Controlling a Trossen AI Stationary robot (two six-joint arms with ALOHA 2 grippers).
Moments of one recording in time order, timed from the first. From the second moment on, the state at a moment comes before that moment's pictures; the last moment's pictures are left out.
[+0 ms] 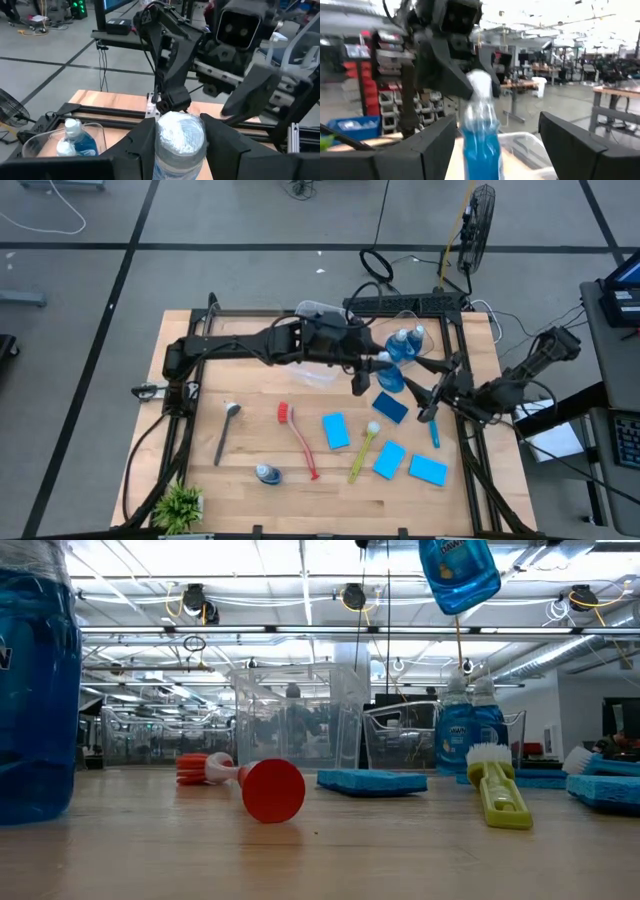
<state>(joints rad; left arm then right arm) 0.06 1.95 2.00 -0.29 0.04 -0.07 0.63 0.74 0.51 0.61 1.12 -0.30</state>
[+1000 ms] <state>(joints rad) 0.05 1.94 2.00 -0.38 0.05 -0.06 0.17 0.88 0.72 0.06 0.44 0.15</state>
